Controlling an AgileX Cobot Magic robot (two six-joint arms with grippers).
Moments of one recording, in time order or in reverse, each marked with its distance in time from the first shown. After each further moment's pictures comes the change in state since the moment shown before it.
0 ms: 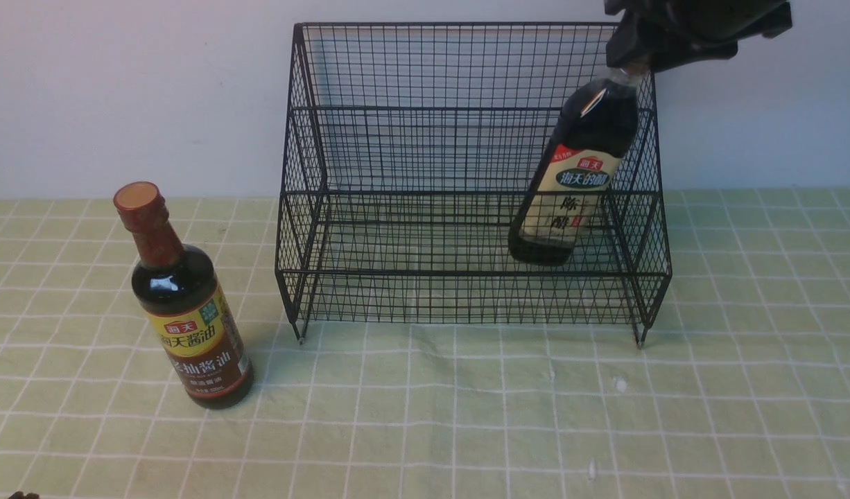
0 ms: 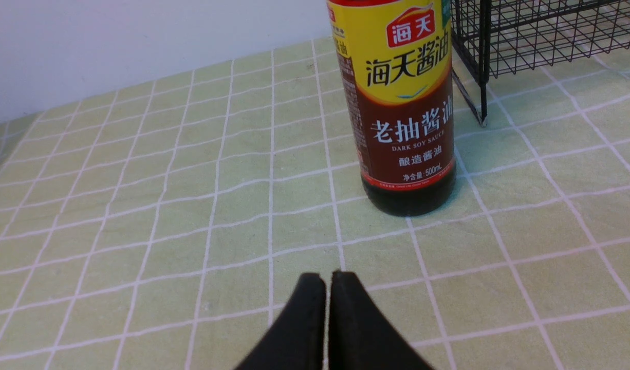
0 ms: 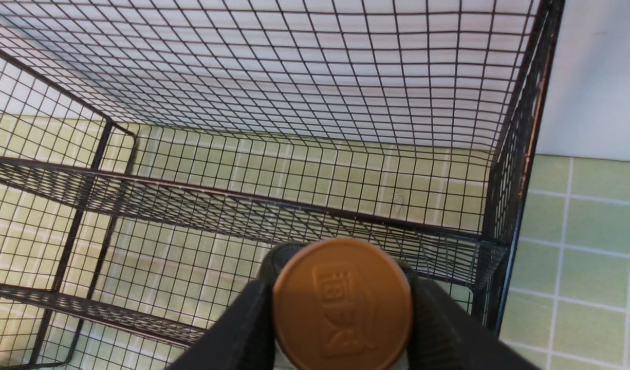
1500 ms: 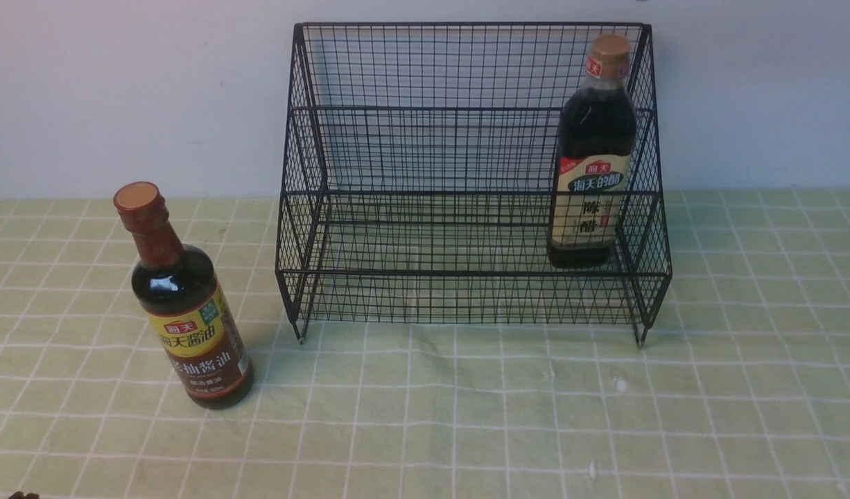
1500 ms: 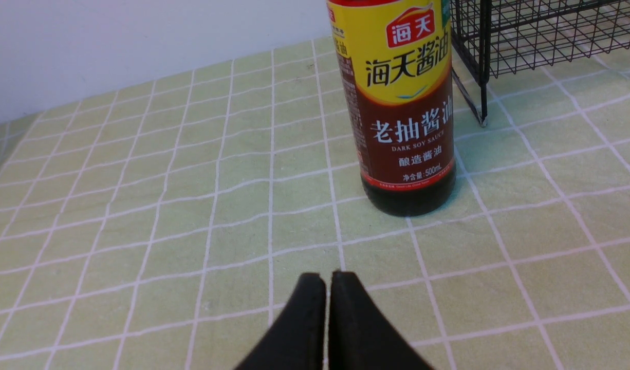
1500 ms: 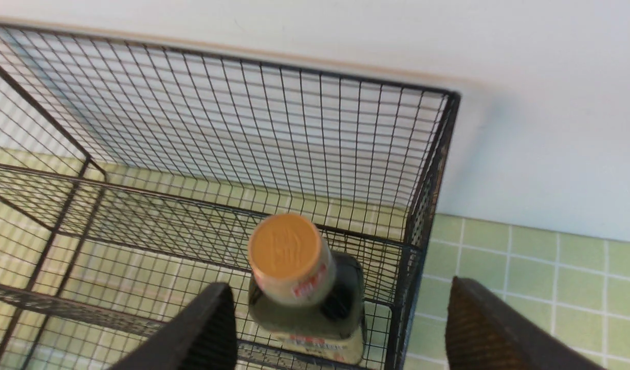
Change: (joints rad) right arm 0.120 -0.222 -0.001 -0.290 0.065 0.103; left arm 0.000 0.000 0.000 0.000 0.000 0.000
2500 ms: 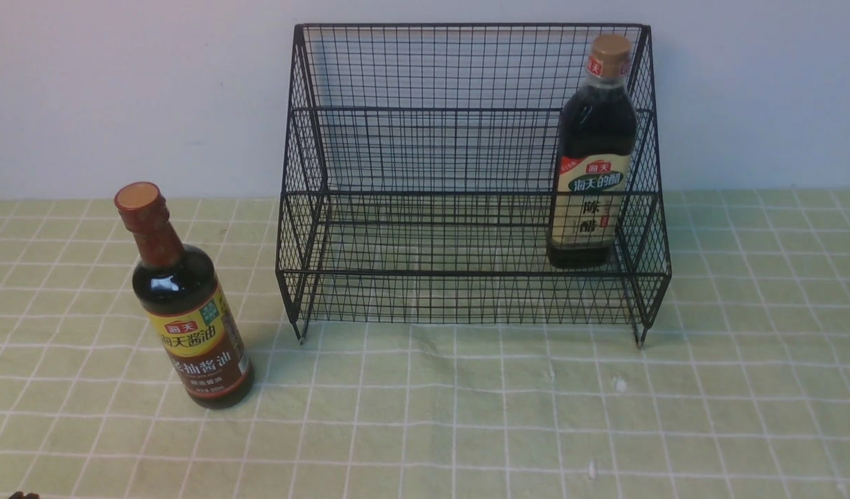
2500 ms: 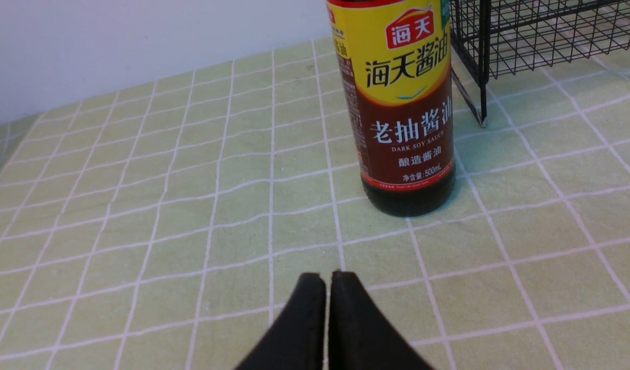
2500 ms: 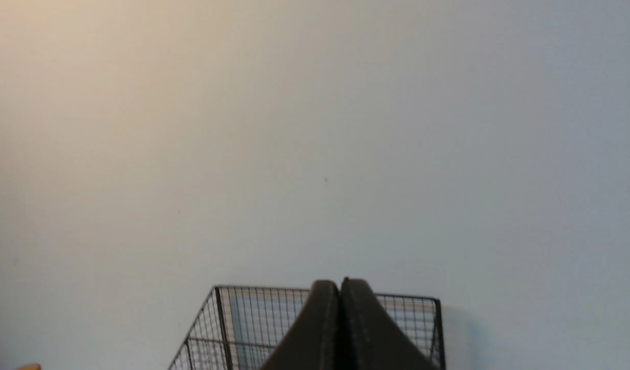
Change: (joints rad) right arm 0.000 -1.531 1.294 0.058 -0.722 -0.028; left arm 0.000 0.000 0.000 0.000 0.000 0.000
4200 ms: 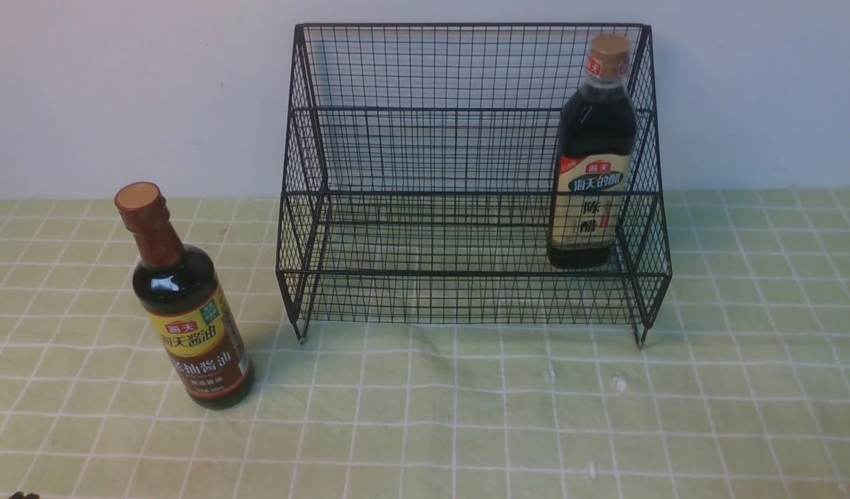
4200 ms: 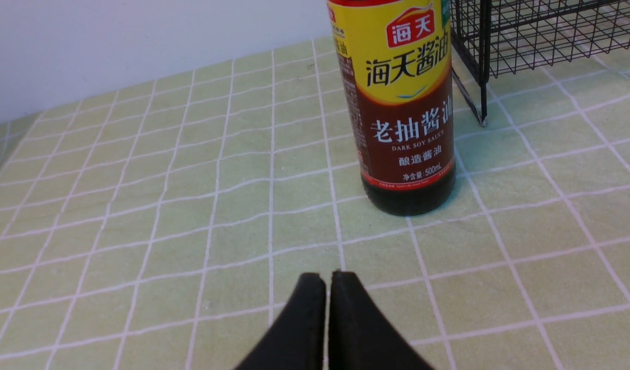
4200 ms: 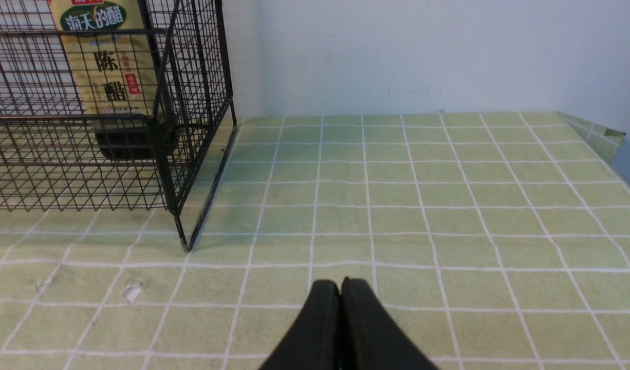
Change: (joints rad) right arm -0.332 -0.149 0.730 -0.102 -0.111 0.004; left arm 0.000 0.000 0.000 -0.001 0.002 0.000
